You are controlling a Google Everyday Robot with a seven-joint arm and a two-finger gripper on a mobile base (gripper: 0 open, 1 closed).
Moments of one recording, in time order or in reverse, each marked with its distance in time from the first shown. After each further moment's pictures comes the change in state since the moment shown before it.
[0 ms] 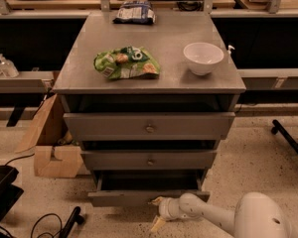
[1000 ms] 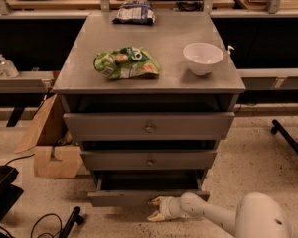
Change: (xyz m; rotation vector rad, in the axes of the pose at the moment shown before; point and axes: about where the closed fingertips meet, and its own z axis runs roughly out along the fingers) arm 0.000 0.002 -0.001 0.000 0.000 0.000
